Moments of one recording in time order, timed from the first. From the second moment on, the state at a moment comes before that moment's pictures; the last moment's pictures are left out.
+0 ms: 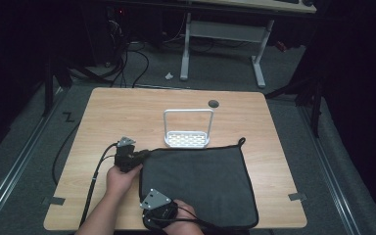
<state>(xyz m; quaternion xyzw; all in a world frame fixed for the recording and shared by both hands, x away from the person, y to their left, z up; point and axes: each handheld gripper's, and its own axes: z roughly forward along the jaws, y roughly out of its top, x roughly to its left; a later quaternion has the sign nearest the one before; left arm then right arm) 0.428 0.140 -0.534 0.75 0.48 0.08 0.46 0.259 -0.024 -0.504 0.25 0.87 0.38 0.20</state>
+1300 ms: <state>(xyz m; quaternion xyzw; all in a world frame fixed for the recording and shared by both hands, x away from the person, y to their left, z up) 0.401 0.162 -0.482 0.69 0.51 0.13 0.50 0.241 -0.037 -0.470 0.24 0.83 0.45 0.23</state>
